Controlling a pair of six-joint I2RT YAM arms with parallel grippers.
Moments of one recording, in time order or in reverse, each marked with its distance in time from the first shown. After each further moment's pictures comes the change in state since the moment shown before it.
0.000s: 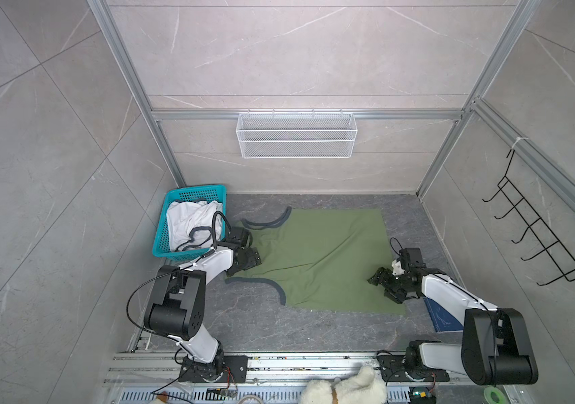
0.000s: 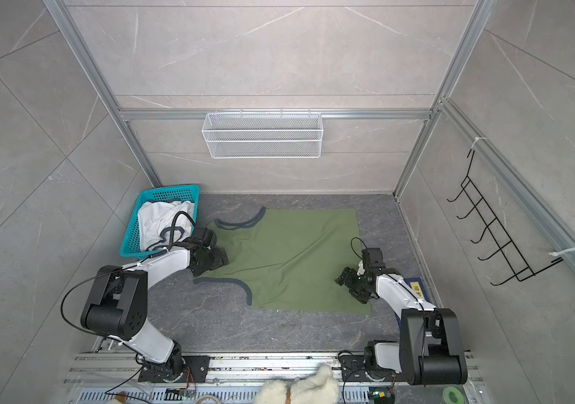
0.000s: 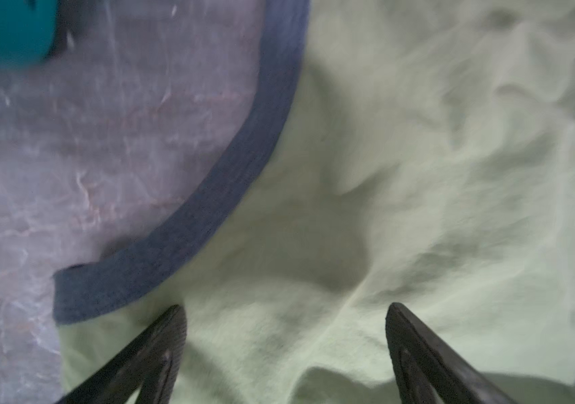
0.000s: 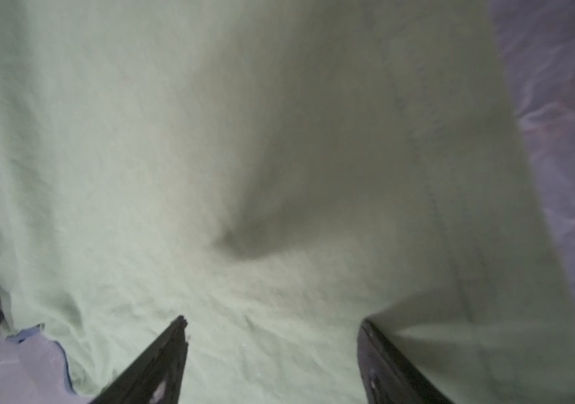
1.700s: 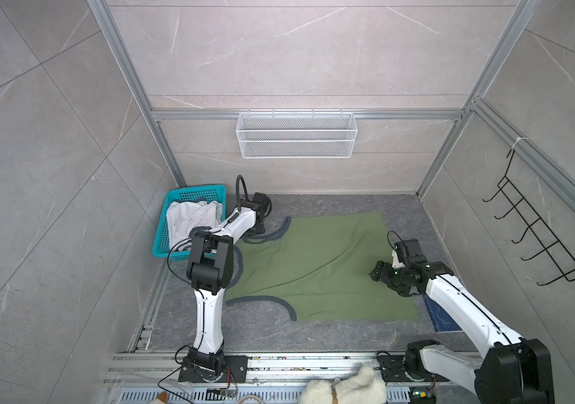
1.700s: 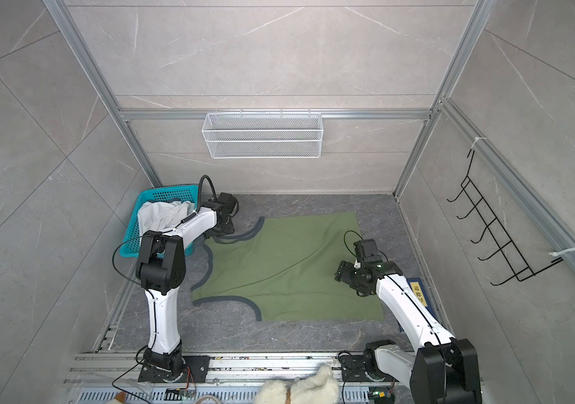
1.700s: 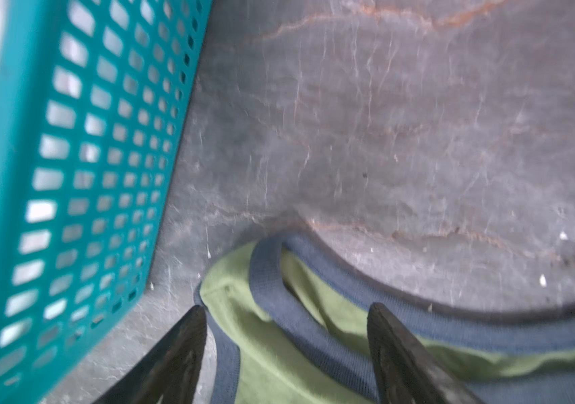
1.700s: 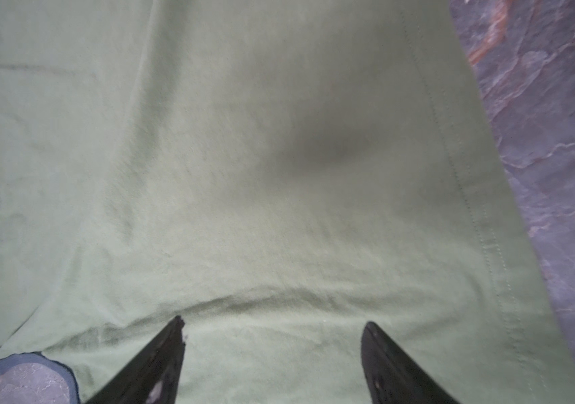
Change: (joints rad) left arm -0.081 0.521 0.842 -0.389 -0.430 0.026; right arm 0.156 -0.162 0.161 -0.241 0.205 -0.057
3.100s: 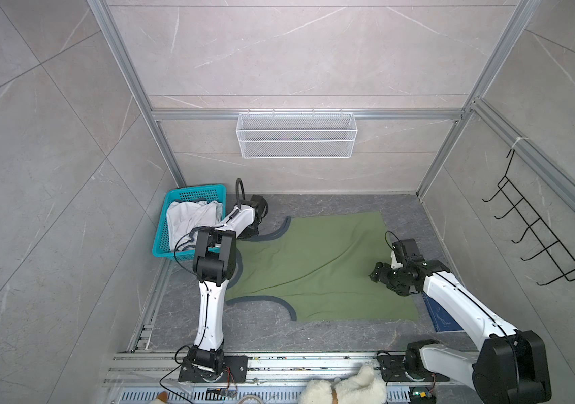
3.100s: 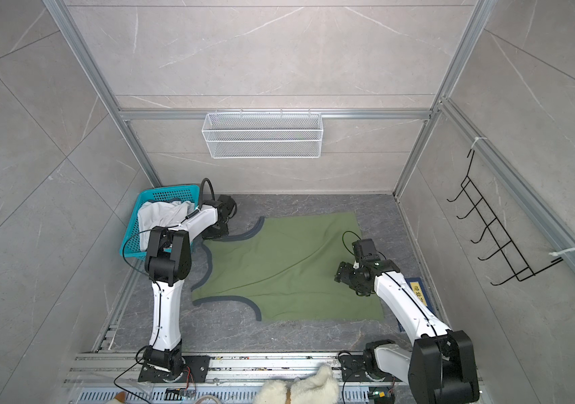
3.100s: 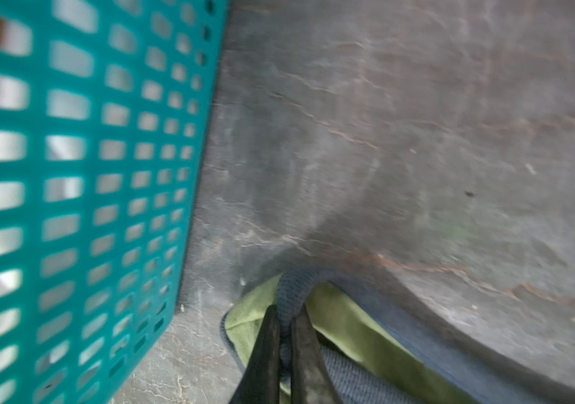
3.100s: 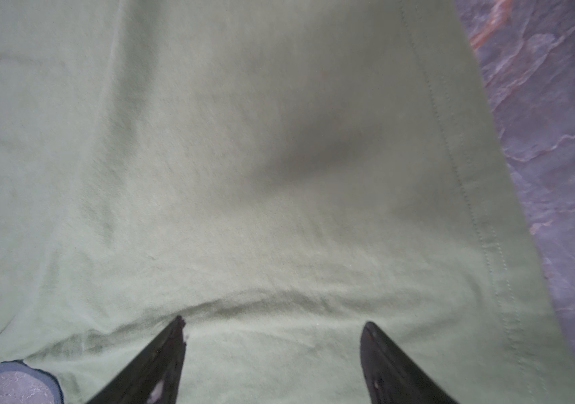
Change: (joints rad) left arm 0.068 0.093 0.066 -0.112 -0.049 -0.014; right arm 0.000 0.035 -0.001 0.001 0.007 0.000
